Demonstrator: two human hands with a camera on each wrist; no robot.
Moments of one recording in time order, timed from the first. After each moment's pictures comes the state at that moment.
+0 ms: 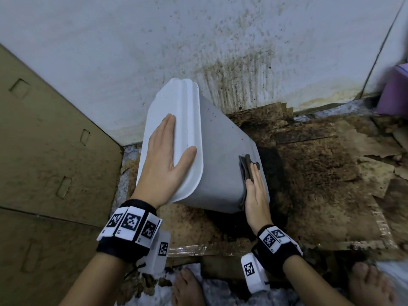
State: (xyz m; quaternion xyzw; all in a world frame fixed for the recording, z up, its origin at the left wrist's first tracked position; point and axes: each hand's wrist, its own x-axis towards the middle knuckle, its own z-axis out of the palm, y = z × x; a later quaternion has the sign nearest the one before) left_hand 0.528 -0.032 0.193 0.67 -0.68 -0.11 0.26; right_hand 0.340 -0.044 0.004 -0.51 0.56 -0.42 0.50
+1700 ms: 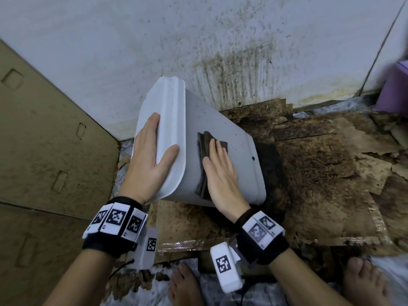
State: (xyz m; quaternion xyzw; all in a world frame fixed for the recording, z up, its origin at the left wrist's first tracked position) left_hand 0.554 -0.026 0.186 0.68 -0.66 -0.14 0.29; right_hand 0.396 -0.052 0.079 -0.74 0.48 -0.32 0.35
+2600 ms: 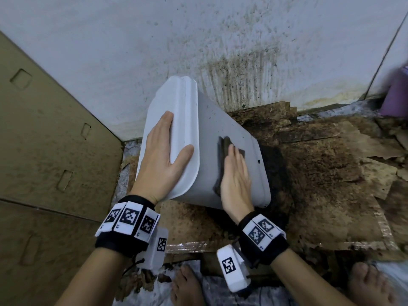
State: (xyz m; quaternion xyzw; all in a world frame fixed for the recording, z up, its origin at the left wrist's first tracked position) left_hand 0.542 -0.029 0.189 0.68 -0.66 -0.13 0.28; right_hand 0.387 -0.047 0.089 -0.58 0.56 -0.36 0.47
